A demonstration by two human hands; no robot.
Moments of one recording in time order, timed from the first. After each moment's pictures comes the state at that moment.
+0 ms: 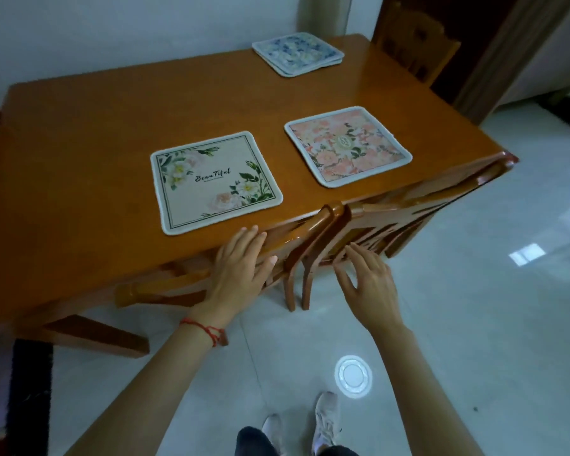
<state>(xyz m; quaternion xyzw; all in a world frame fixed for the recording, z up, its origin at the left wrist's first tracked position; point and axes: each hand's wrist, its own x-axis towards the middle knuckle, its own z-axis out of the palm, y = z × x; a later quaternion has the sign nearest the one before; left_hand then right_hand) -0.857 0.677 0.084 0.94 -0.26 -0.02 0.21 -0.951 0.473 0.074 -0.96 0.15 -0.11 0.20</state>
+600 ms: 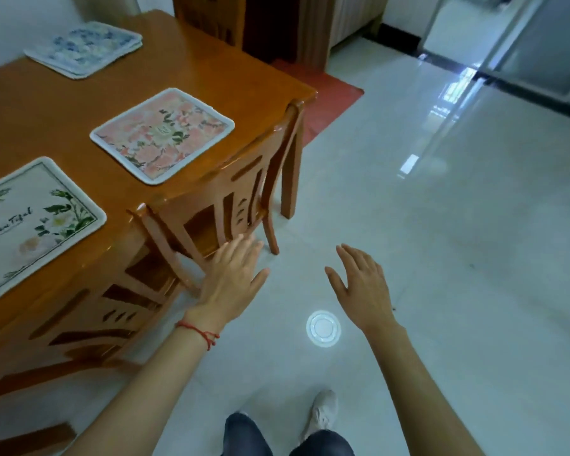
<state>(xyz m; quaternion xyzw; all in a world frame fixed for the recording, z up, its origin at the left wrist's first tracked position) -0.968 0.459 0.064 0.84 -0.53 -0.04 0.08 -1.146 0.316 0.044 -0.91 0.35 -0.15 0.14</state>
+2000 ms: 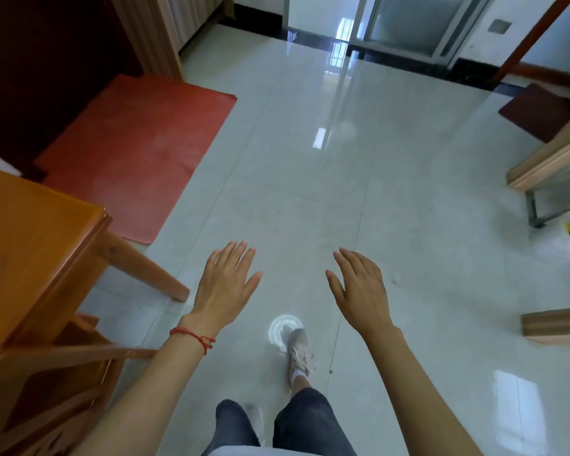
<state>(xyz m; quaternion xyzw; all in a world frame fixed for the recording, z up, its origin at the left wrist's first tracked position) -0.943 -0.110 0.005 0.74 -0.67 -0.08 0.07 -1.172 -0.184 0.004 -0.85 0.51 -0.14 0.03</state>
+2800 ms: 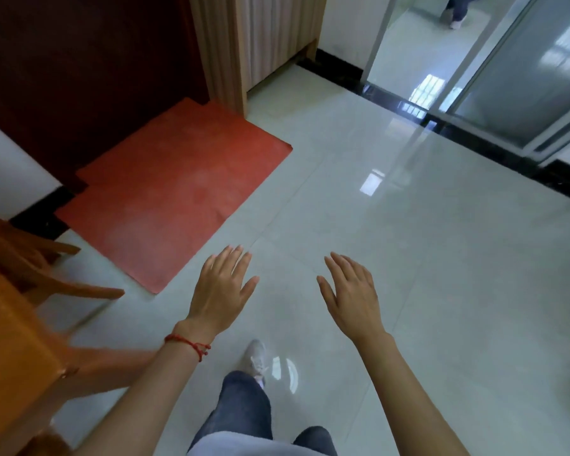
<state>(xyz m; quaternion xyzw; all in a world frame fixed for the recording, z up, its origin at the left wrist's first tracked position) -0.770 -0.410 0.019 0.83 -0.54 -0.08 0.10 -0.961 -0.545 0.014 -0.92 0.35 -0.16 0.03</state>
